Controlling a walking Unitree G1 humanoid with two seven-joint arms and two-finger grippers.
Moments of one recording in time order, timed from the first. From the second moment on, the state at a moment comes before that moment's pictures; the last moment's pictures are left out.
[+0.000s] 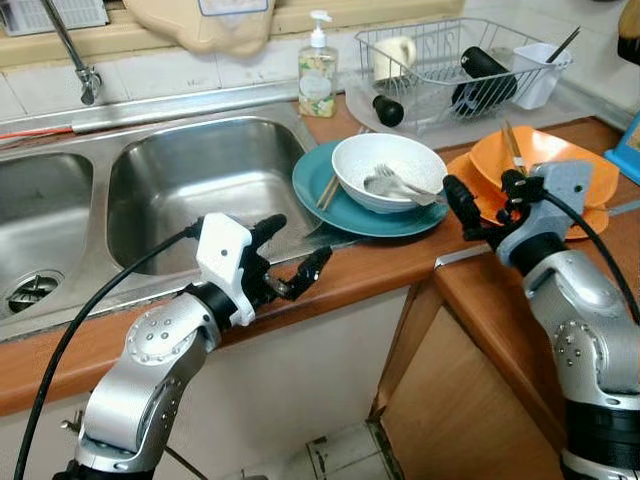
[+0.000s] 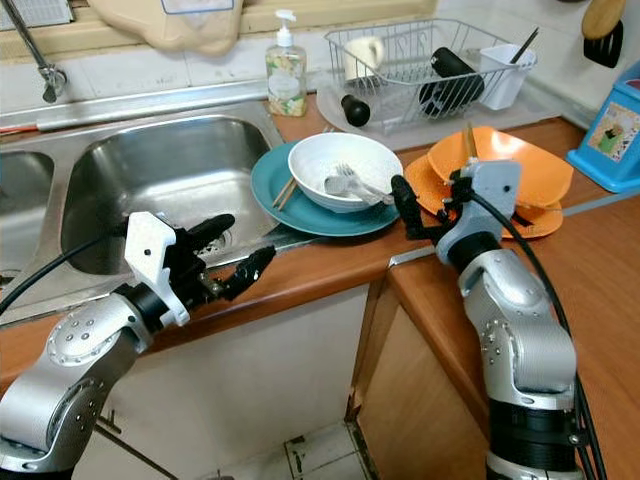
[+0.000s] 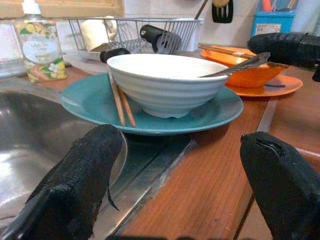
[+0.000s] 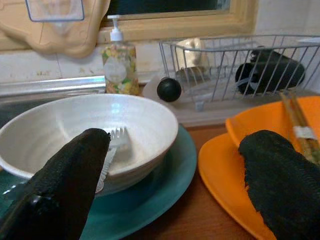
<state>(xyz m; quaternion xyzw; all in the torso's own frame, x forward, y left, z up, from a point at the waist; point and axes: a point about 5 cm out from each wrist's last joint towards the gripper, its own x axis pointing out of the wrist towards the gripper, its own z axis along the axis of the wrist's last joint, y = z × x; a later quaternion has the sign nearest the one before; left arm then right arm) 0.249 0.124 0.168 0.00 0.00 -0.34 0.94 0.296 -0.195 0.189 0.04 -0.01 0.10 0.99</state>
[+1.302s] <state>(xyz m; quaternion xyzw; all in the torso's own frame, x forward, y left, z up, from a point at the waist) 0.247 0.125 0.168 0.00 0.00 -0.35 0.94 0.300 -0.187 0.195 -0.01 -0.01 0.15 0.99</state>
